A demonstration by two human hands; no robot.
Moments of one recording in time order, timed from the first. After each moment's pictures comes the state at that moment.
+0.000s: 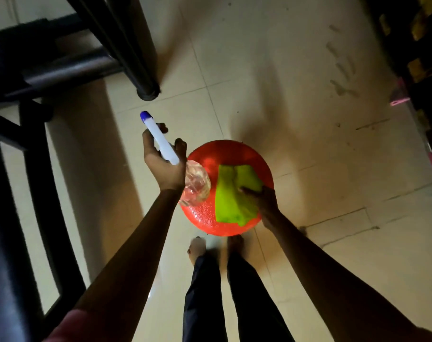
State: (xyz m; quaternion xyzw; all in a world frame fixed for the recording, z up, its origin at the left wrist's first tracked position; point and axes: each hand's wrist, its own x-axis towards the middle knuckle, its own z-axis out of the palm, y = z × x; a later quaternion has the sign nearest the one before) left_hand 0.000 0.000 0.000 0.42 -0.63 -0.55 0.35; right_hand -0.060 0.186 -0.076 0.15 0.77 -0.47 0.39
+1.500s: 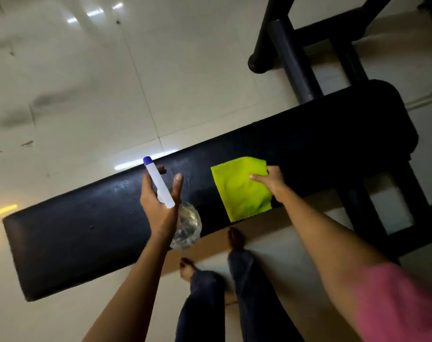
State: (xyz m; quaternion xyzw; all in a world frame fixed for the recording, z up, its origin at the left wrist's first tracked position) left_hand 0.481 -0.355 -0.024 0.81 -0.13 -0.20 0.54; right_hand 0.316 -0.543 -0.100 -0.55 0.62 0.03 0.56
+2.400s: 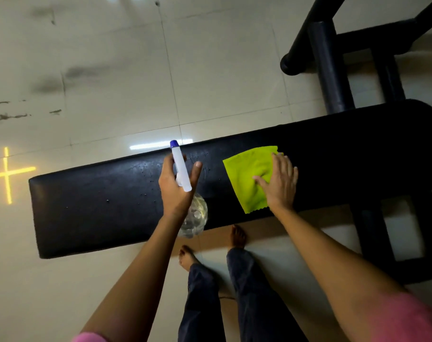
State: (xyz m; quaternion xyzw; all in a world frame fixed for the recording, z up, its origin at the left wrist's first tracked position) left_hand 0.484 -0.362 -0.021 0.82 -0.10 -0.22 0.52; right_hand 0.332 -0.515 -0.095 -0.83 0.51 0.02 0.23
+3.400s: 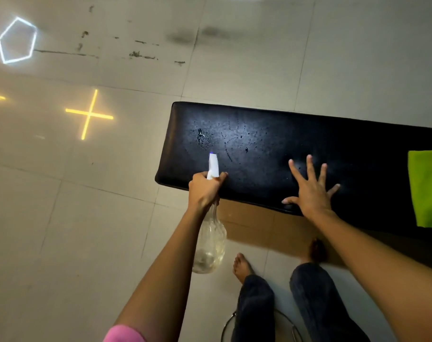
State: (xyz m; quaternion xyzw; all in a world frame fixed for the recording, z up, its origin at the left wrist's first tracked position) left_hand 0.574 -0.055 -0.096 0.83 0.17 -0.30 0.43; right_hand 0.472 -0.262 -0.144 -0.90 0.28 0.29 0.19
